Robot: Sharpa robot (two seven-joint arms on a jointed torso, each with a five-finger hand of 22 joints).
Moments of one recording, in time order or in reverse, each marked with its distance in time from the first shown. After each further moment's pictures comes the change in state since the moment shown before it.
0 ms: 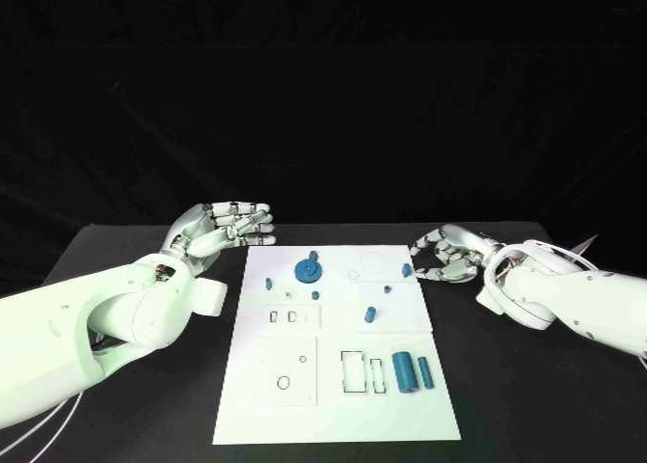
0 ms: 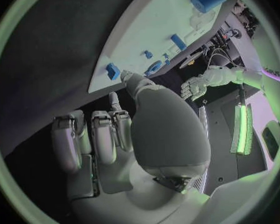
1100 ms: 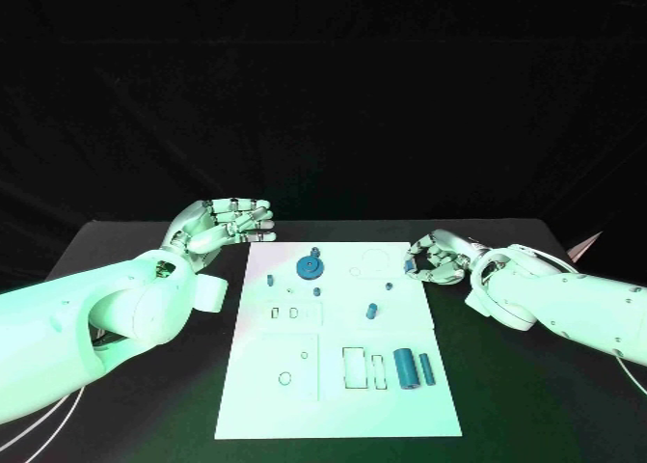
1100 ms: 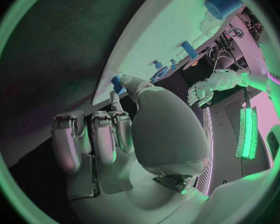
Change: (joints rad) left arm 0.000 -0.001 0.000 -0.002 0.000 0.002 0.000; left_hand 0.000 0.000 0.000 0.000 0.000 0.000 0.000 0.000 0.000 0.000 0.000 0.000 0.000 0.000 0.000 0.000 0.000 0.000 0.000 0.000 0.000 0.000; right arm -0.035 0.077 -0.001 -0.080 -0.001 -0.008 -0.028; right_hand -0.032 0.032 0.058 0.008 0.004 0.064 0.000 0.006 0.008 0.000 0.000 0.029 0.000 0.000 0.000 0.000 0.000 0.000 0.000 0.000 0.000 0.001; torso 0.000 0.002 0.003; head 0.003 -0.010
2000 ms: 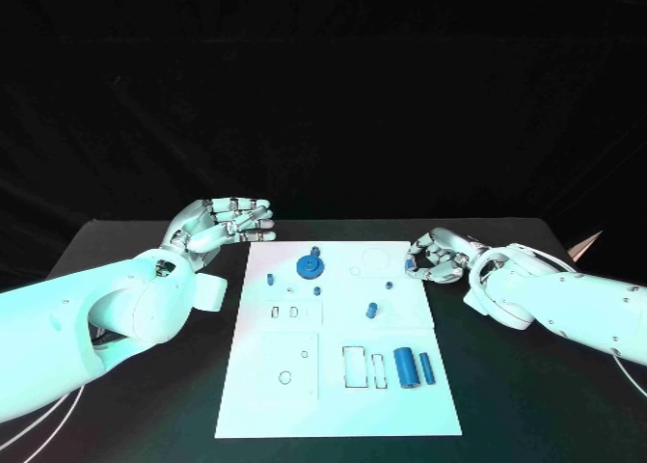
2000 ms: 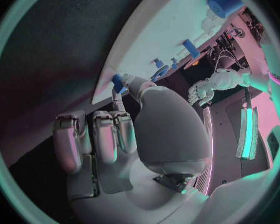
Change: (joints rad) left arm 0.000 -0.002 0.000 -0.001 0.000 0.002 -0.002; left_hand 0.000 0.000 0.000 0.000 0.000 0.000 0.000 0.000 0.000 0.000 0.000 0.000 0.000 0.000 0.000 0.000 0.000 0.000 0.000 0.000 0.000 0.000; right arm 0.000 0.007 0.000 -0.001 0.000 -0.020 -0.010; right_hand -0.019 0.036 0.067 -0.025 -0.035 0.084 -0.030 0.056 0.016 -0.002 -0.027 0.018 0.000 -0.002 -0.031 0.000 0.000 0.000 0.000 -0.030 0.000 0.000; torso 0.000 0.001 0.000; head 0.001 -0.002
